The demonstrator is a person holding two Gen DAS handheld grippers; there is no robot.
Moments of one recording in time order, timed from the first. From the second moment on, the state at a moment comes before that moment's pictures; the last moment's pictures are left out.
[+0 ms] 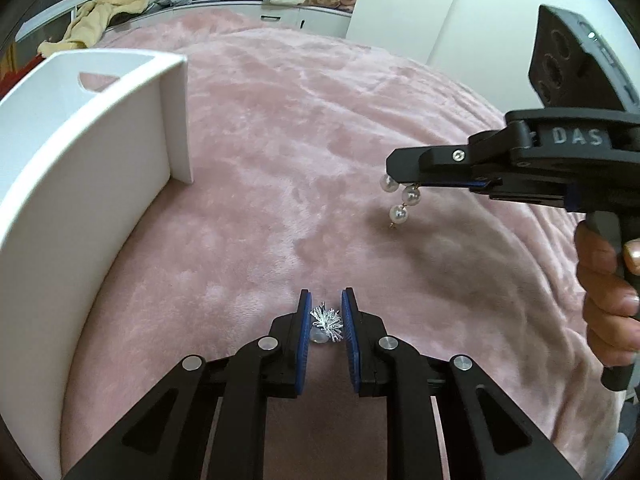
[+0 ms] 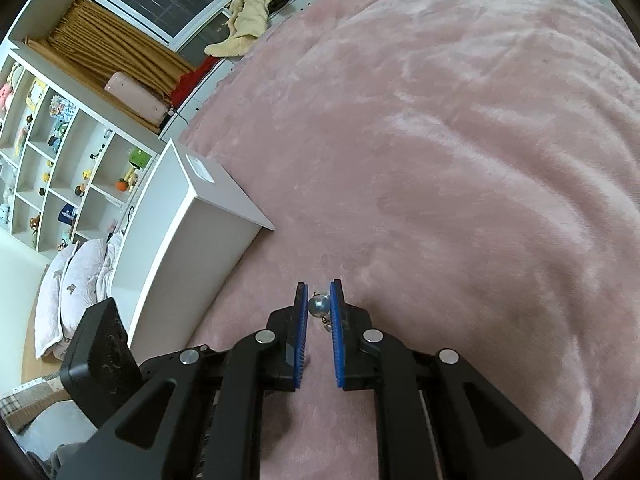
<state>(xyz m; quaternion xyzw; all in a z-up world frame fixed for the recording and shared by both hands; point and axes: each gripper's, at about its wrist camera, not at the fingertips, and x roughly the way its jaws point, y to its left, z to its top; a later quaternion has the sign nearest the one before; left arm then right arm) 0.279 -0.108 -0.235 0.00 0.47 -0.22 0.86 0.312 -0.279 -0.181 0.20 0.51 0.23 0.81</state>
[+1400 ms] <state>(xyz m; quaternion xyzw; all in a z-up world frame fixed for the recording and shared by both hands) 0.245 0.128 -0.099 -0.02 0.42 -0.09 0.90 0.307 -0.090 -0.080 0.13 0.48 0.29 0.81</state>
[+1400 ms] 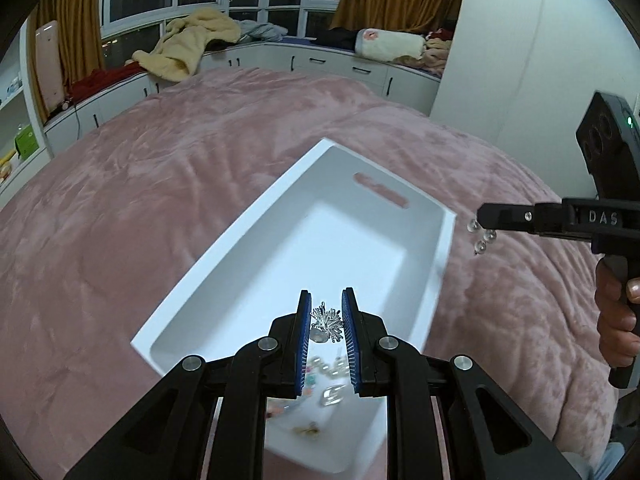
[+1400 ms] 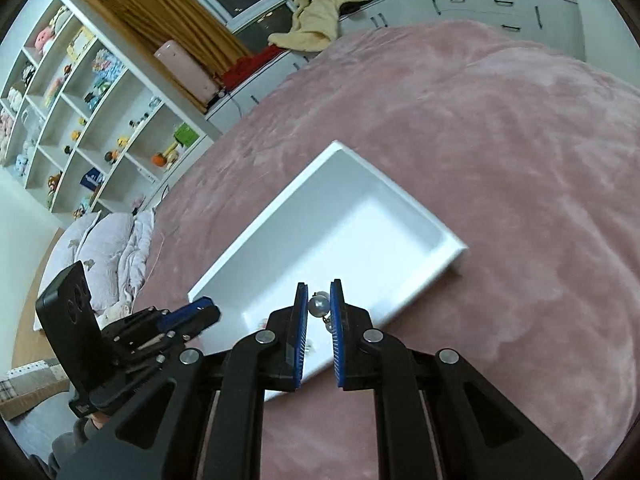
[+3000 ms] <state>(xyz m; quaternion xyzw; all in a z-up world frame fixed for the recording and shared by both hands) 0.140 0.135 -0.037 -0.01 0.39 -0.05 0.92 0.178 -0.046 -0.029 -0.10 0.42 0.16 0.89</state>
